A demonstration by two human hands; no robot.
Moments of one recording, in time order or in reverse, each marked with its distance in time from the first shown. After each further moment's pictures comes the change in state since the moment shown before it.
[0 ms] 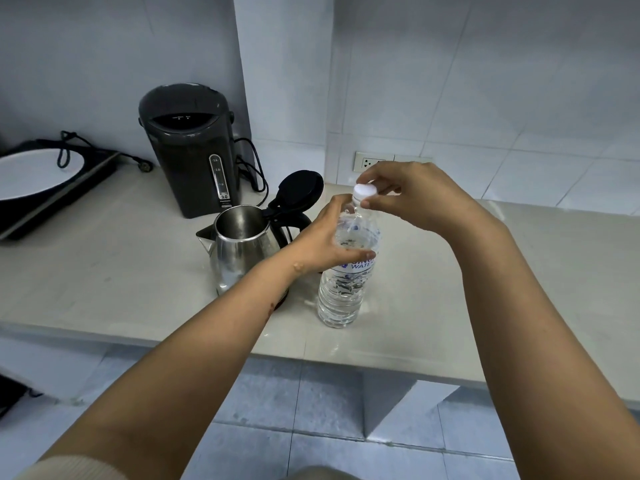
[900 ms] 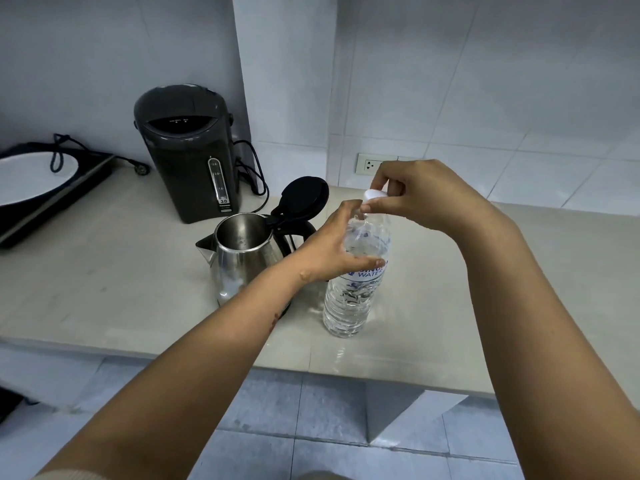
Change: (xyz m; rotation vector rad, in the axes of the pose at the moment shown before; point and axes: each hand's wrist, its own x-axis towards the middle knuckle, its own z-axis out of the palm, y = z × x) left_hand 0.011 -0.007 -0.003 -0.037 -0.039 0.013; right_hand 0.026 0.005 0.000 -0.135 -0.026 -0.011
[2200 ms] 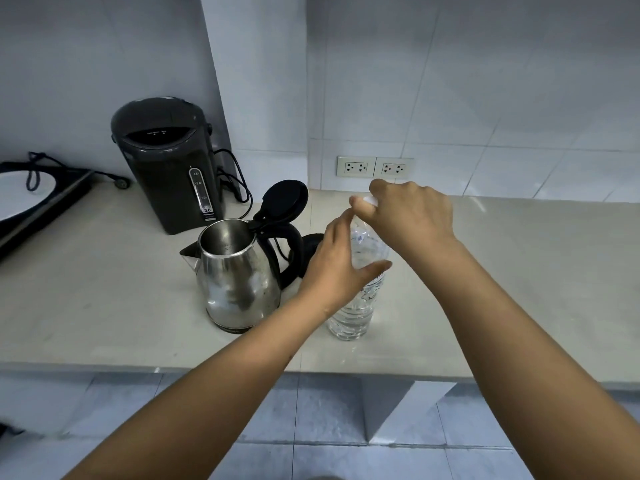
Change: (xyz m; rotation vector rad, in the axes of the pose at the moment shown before) left_hand -0.025 0.033 0.050 0.181 0.293 0.010; right_hand -0.026 -0.007 0.027 -0.420 0.230 0.285
